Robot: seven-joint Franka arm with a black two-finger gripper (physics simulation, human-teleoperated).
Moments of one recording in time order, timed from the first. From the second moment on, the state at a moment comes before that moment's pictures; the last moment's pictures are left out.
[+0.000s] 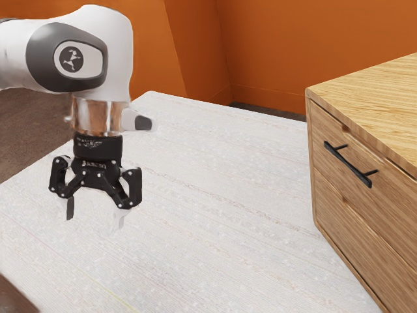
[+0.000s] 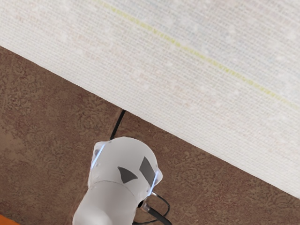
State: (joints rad) arm -0.03 -0.09 0.10 -1.60 -0.03 1.05 -0.50
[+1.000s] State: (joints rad) arm -0.51 -0.02 0.13 -1.50 -0.12 1.70 -1.33
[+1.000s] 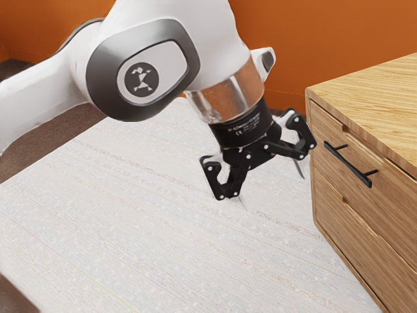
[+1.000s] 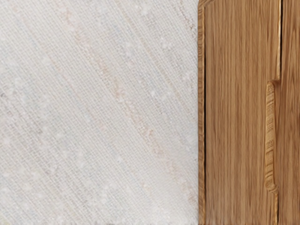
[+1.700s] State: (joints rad) arm -0.41 0.10 0.07 -1.42 -0.09 1.92 -1.44
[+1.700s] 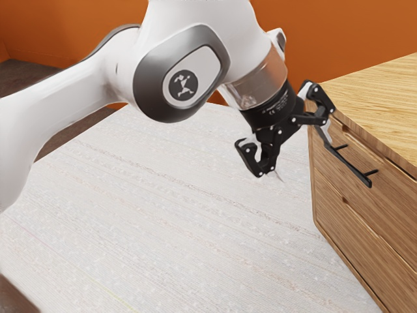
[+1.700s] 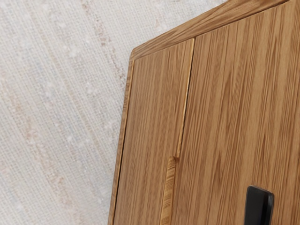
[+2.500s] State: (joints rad) arm -0.42 0.10 0.04 -1.47 -0.09 2.03 -1.45
